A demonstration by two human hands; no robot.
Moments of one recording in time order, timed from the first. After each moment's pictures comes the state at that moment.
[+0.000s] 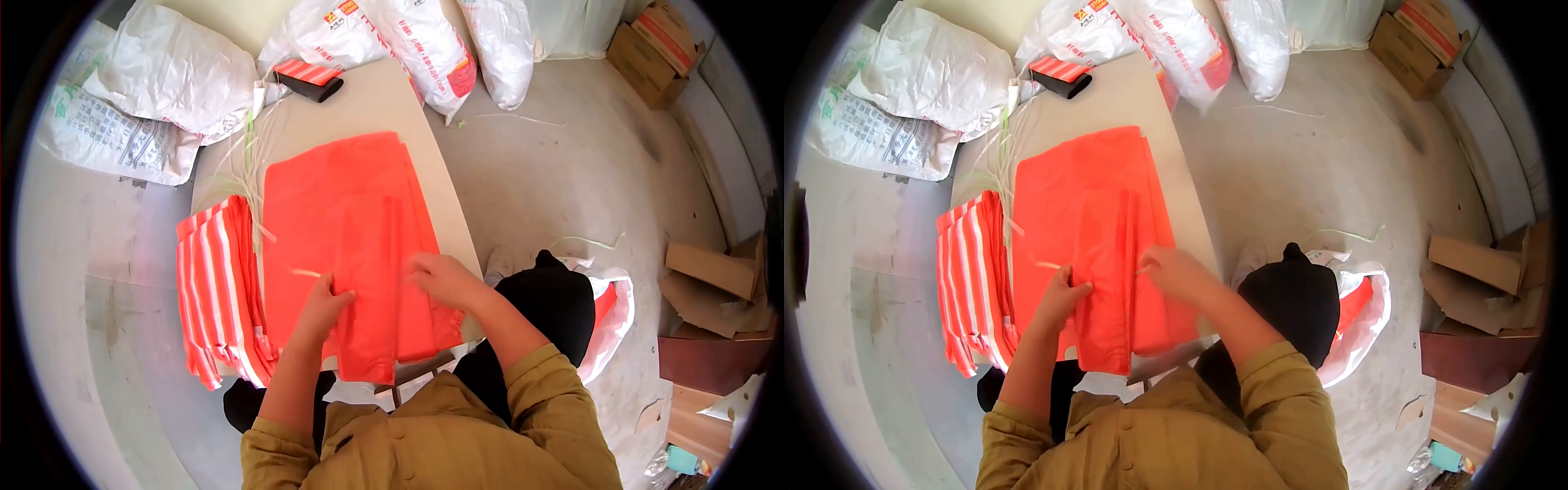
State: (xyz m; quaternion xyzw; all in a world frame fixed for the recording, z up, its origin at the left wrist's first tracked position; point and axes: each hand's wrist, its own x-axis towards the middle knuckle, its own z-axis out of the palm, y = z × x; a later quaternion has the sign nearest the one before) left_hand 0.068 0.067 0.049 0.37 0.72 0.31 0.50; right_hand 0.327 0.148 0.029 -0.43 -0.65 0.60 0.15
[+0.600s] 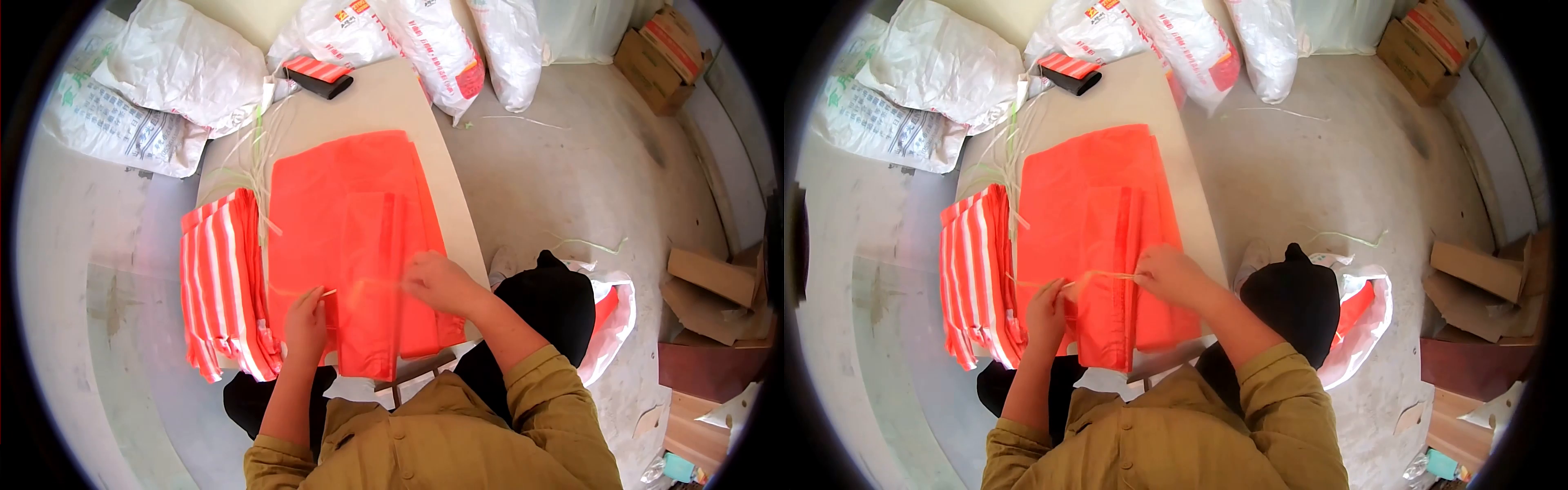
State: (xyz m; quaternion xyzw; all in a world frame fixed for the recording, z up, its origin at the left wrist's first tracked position) left_hand 0.039 0.004 0.037 0.61 0.73 0.27 0.10; right_hand 0.317 0.141 0.025 -0.29 -0.84 0.41 0.22
